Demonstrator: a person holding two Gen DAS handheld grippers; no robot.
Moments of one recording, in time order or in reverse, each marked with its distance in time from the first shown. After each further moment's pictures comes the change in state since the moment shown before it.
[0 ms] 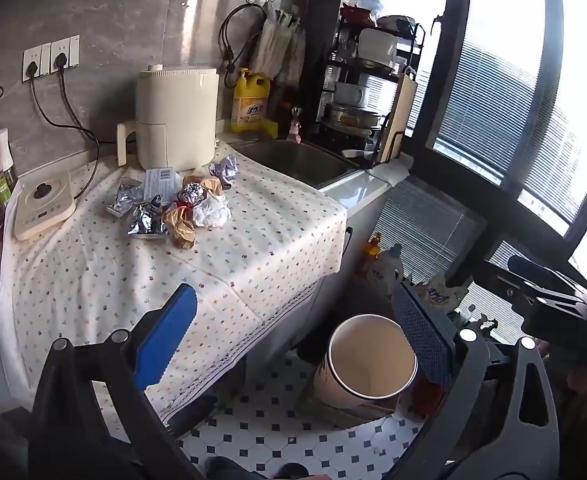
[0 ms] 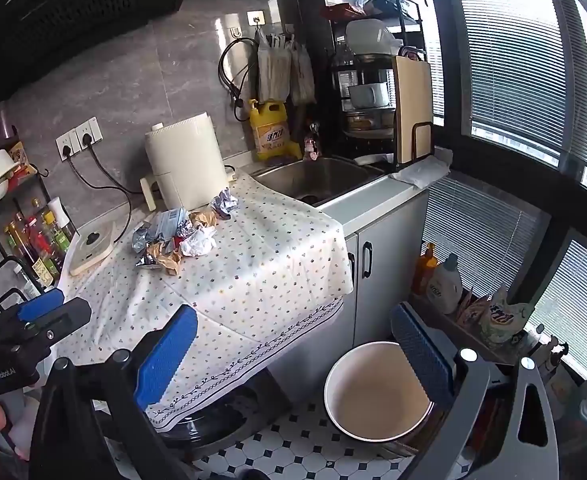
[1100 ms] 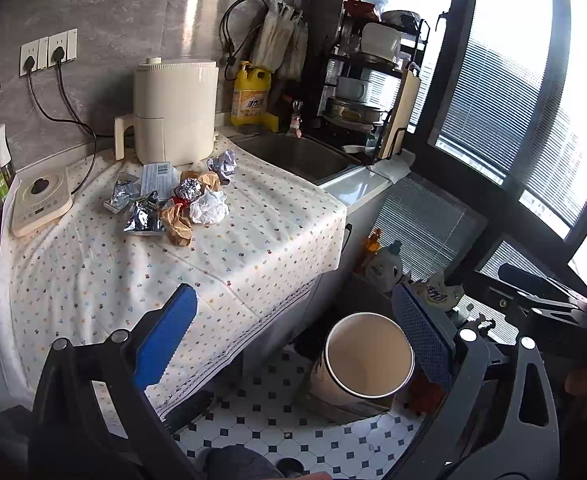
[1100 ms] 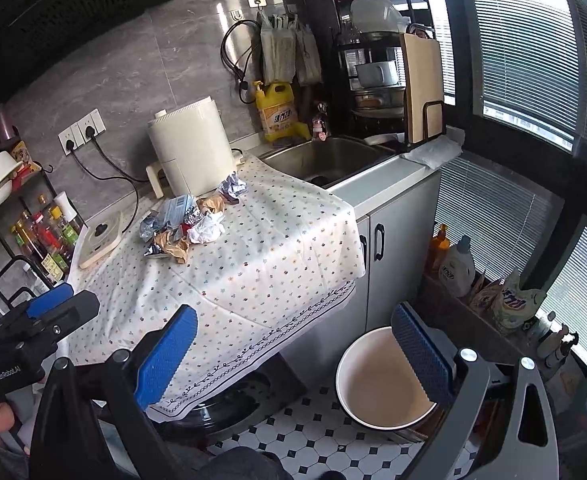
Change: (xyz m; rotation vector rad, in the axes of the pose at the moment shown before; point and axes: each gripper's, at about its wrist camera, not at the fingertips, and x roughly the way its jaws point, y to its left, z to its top) left arm 0.010 -0.004 0.007 -0.021 0.031 0.004; right arm 0.016 0.003 0.008 0.012 0.112 0.040
